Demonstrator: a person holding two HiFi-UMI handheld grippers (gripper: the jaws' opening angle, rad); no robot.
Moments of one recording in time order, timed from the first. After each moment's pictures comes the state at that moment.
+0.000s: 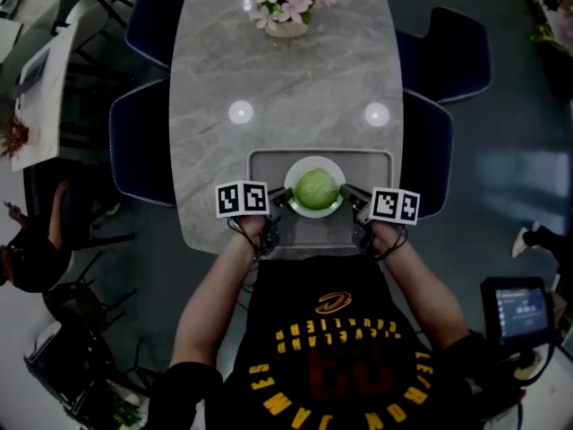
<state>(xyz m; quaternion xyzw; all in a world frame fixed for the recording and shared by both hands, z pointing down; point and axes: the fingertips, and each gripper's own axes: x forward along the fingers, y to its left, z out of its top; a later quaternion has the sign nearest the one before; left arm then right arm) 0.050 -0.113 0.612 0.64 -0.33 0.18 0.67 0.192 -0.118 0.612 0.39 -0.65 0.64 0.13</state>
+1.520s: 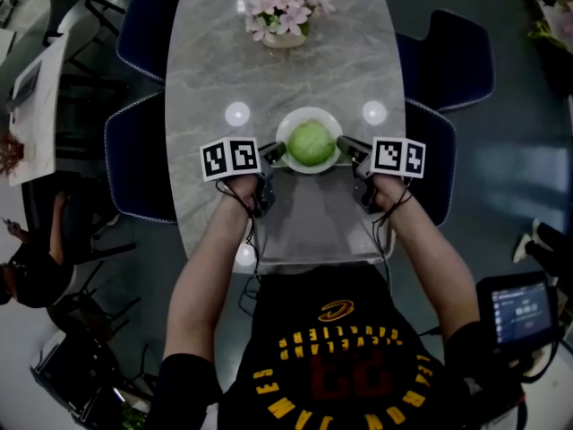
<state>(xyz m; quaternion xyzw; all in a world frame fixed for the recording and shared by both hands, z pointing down) 0.034 -0.273 0.581 0.68 -0.37 0.15 0.61 0.176 -0.280 0.577 0.39 -0.70 0.58 0.11</state>
